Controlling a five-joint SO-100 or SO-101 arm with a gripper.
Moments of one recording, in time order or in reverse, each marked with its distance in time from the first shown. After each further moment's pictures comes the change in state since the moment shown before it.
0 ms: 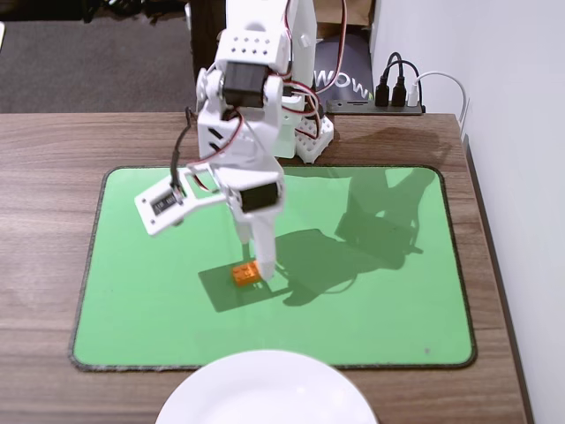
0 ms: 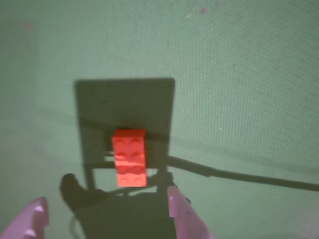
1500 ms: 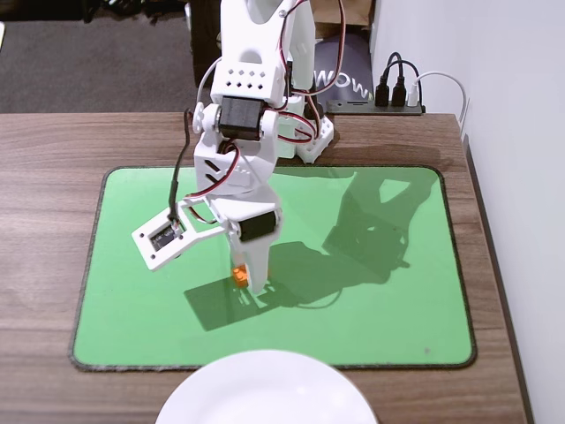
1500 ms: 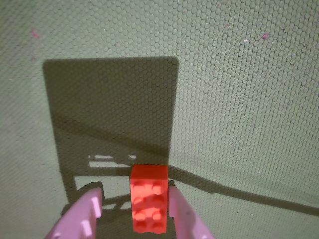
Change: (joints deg) arm 0.3 -10.9 -3.9 -7.4 -3.6
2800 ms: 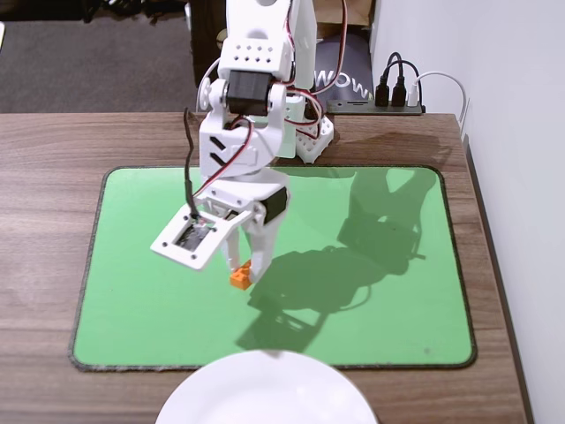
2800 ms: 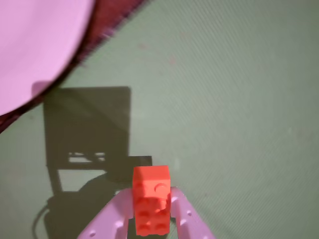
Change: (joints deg) arm -1.5 9.1 1.2 -4.6 -31.0
